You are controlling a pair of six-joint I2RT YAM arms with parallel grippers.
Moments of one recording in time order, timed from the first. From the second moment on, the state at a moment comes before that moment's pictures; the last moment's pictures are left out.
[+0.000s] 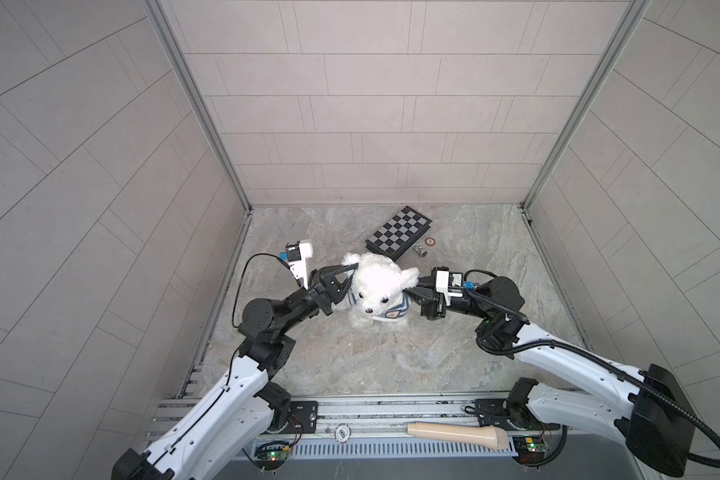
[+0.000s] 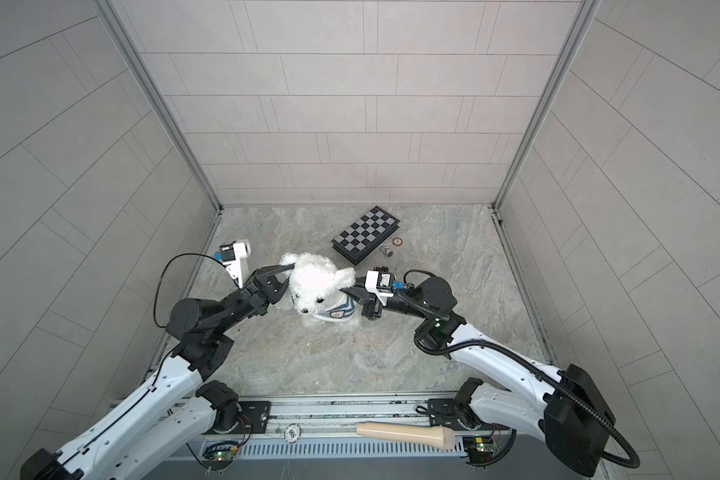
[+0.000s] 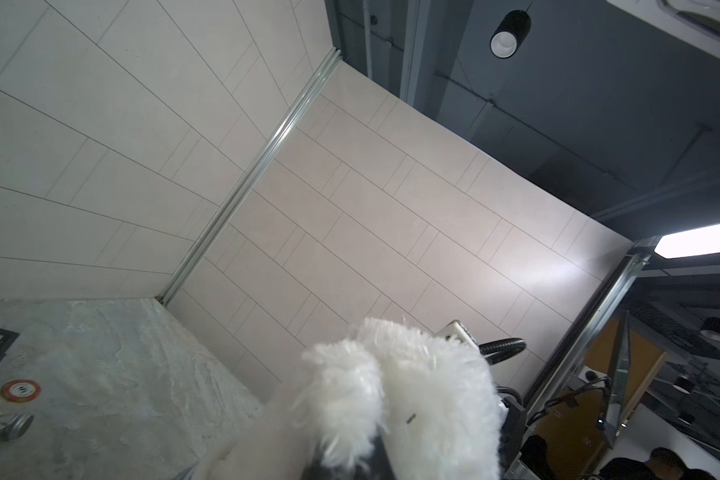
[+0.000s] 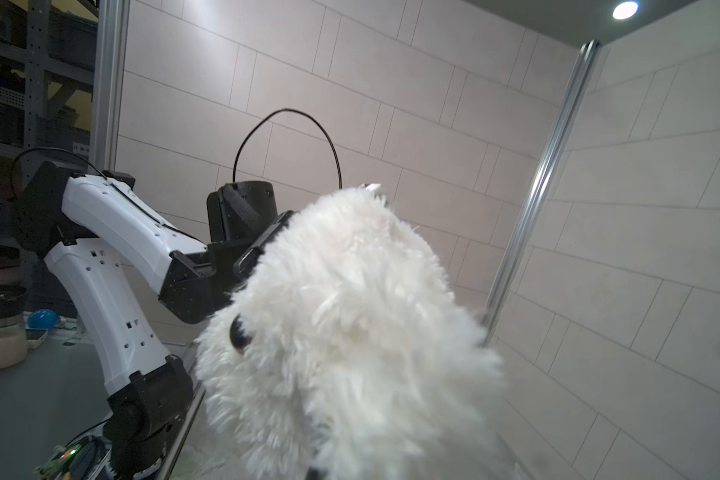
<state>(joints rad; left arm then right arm) -0.49 0.72 0.50 0.67 0.55 -0.90 0.72 1.05 0.68 0.69 -0.64 -0.08</state>
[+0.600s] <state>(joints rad) -0.49 0.70 0.67 -0.35 0.26 -0.42 0.69 1.14 0.97 -0.24 -0.51 -0.47</state>
